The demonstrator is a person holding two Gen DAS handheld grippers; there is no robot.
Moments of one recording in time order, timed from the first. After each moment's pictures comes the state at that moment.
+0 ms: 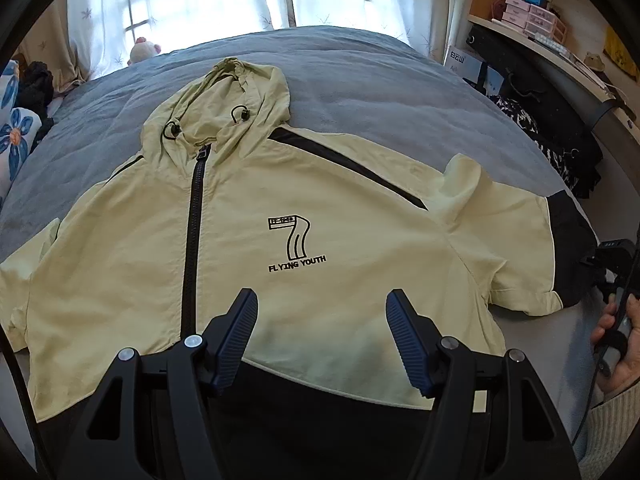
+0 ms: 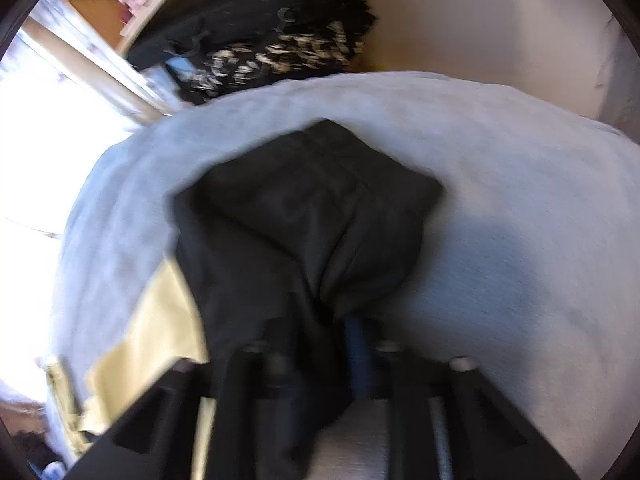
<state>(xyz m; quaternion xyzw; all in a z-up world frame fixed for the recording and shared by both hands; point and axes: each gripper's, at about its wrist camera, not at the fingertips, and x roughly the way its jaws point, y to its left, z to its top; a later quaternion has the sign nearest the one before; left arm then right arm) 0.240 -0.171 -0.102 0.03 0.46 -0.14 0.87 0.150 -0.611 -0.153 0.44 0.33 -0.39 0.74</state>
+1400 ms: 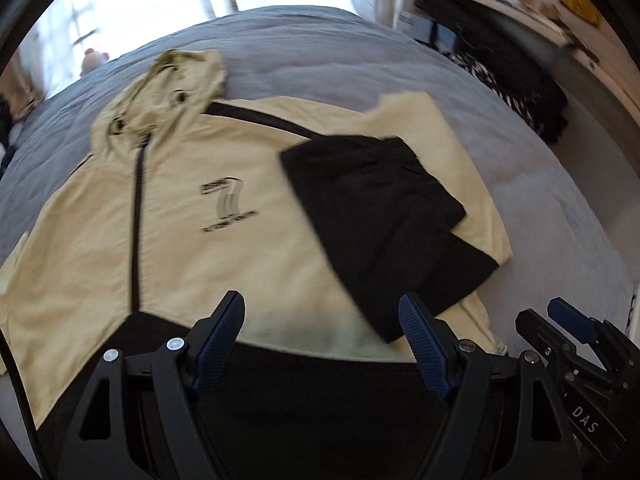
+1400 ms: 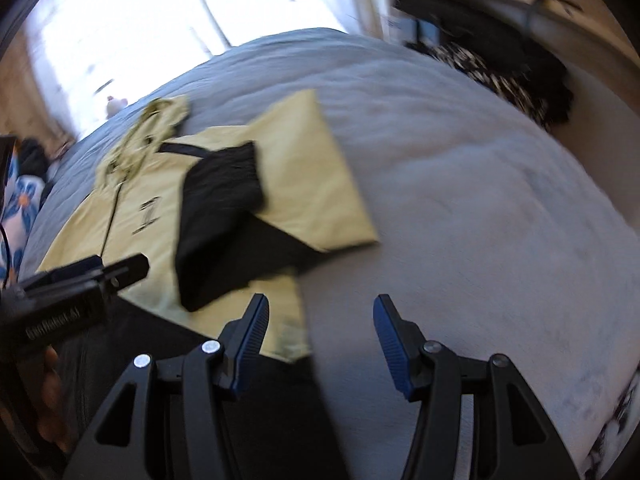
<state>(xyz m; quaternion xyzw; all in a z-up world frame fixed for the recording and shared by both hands) 0.207 -0.218 -0.124 0.09 0.49 -0.21 0.84 0.111 -0.350 -0.129 0.17 0.44 -0.16 0.87</state>
